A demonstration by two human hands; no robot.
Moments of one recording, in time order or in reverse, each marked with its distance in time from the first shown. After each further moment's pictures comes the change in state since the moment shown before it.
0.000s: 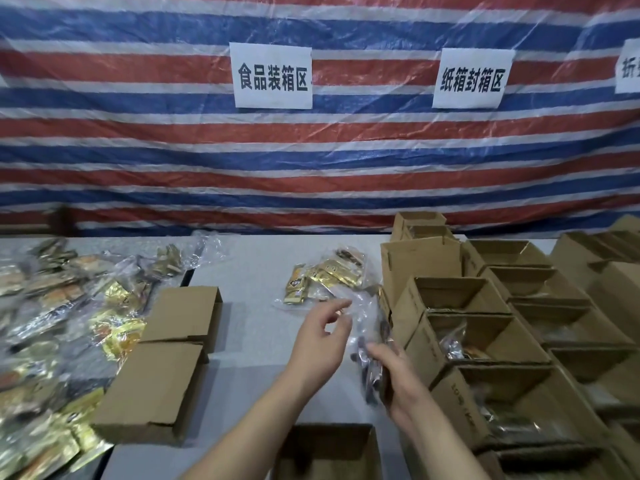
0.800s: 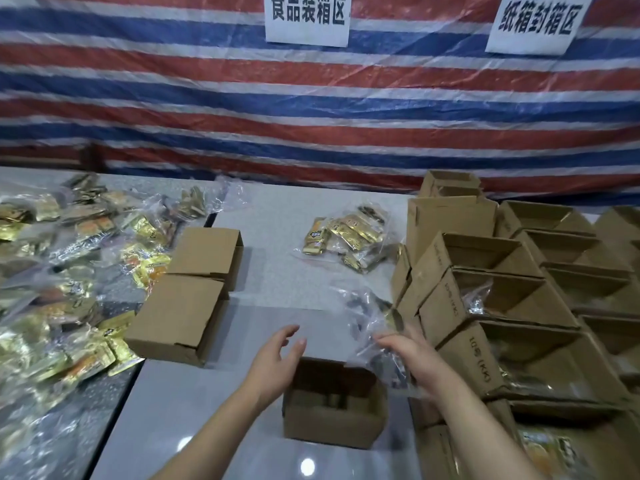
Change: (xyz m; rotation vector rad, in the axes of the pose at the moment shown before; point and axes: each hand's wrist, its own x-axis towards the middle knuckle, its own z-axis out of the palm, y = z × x) left_hand -0.082 -0.135 -0.052 0.236 -0.037 -0.348; right_hand 0.049 0.040 -0.067 -0.654 -0.215 -0.008
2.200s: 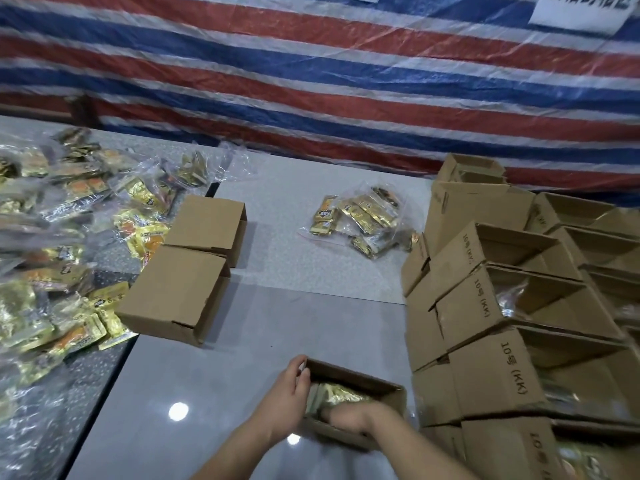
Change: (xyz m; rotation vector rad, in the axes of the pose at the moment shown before) left_hand -0.004 -0.082 0.051 -0.054 -0.153 -0.127; right_hand 0.060 0.126 0.087 -0.875 -0.541 0.570
